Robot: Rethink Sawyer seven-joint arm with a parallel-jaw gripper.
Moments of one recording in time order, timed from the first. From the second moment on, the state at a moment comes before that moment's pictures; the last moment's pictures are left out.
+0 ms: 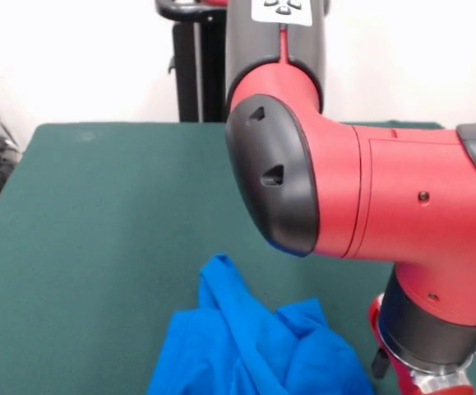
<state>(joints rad) -0.10 0.07 0.91 0.11 -0.97 1.53 3.12</state>
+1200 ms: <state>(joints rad) -0.08 0.04 1.10 0.10 -1.41 1.57 3.12</state>
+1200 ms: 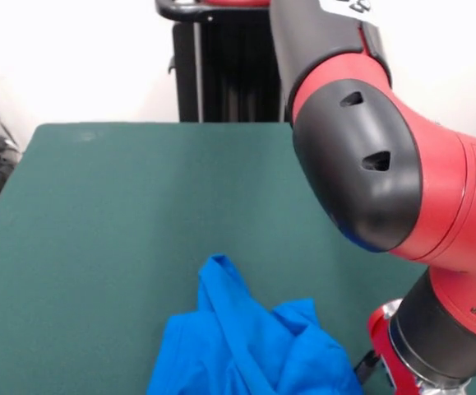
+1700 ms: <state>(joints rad) -0.09 0.03 1.15 0.10 -1.48 1.60 3.12</state>
